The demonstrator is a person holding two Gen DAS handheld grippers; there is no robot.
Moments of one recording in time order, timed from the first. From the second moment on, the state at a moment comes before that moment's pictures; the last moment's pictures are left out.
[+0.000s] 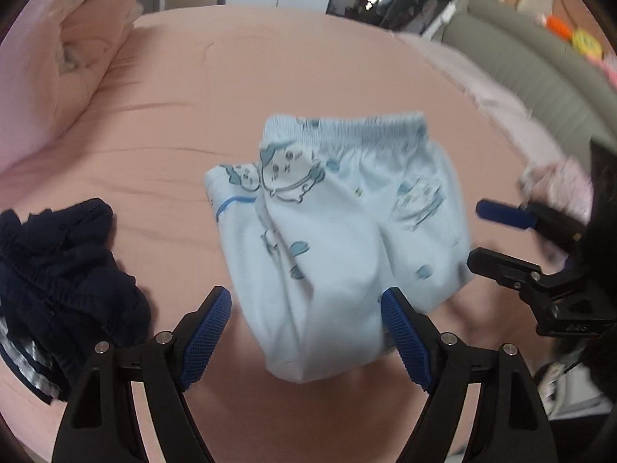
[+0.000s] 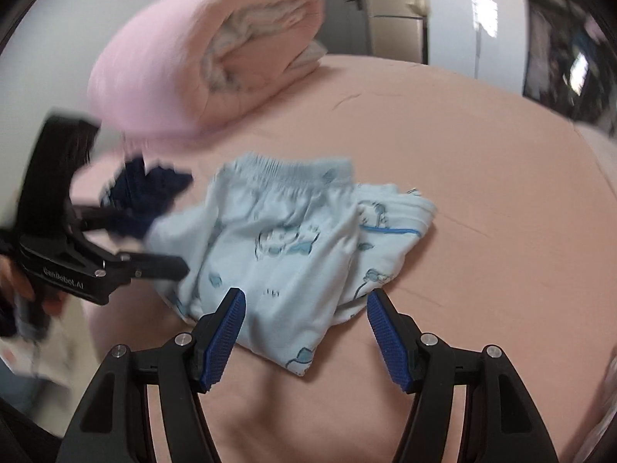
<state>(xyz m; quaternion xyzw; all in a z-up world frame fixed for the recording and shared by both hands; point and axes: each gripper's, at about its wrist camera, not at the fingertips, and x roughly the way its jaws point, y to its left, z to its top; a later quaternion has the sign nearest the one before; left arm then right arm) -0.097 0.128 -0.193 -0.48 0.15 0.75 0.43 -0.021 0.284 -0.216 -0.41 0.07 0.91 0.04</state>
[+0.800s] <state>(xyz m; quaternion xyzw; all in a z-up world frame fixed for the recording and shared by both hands) -0.128 0.101 -0.194 -0.54 0.10 0.73 0.41 0.000 0.362 -0.245 -0.44 0.27 0.85 0.07</state>
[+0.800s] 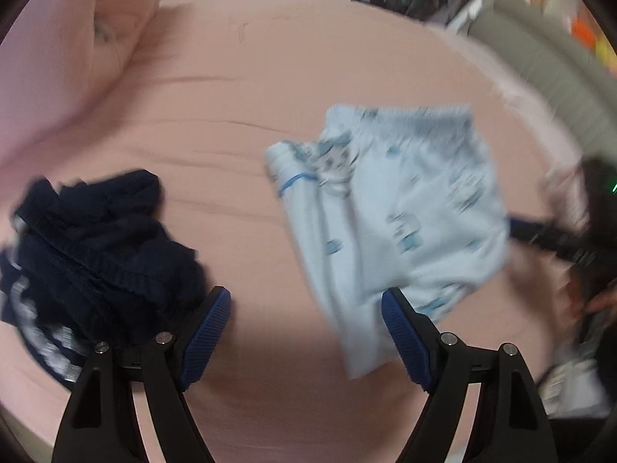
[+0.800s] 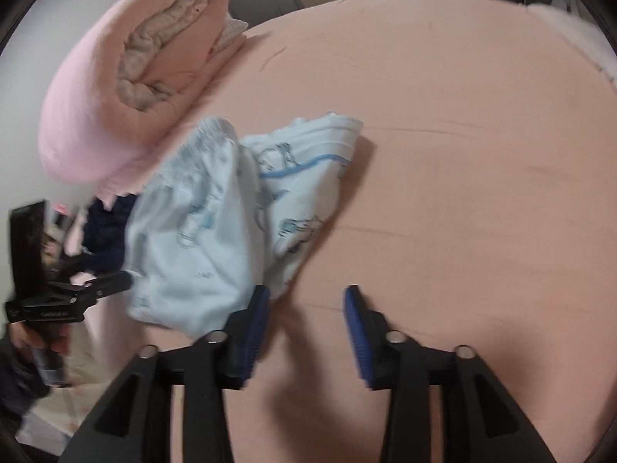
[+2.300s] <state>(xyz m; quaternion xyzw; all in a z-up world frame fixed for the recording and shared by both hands) -0.147 0.139 -0.246 -0.60 -0.22 0.65 0.41 -0.072 0.393 -0.310 -0.30 0.65 0.69 -0.14</state>
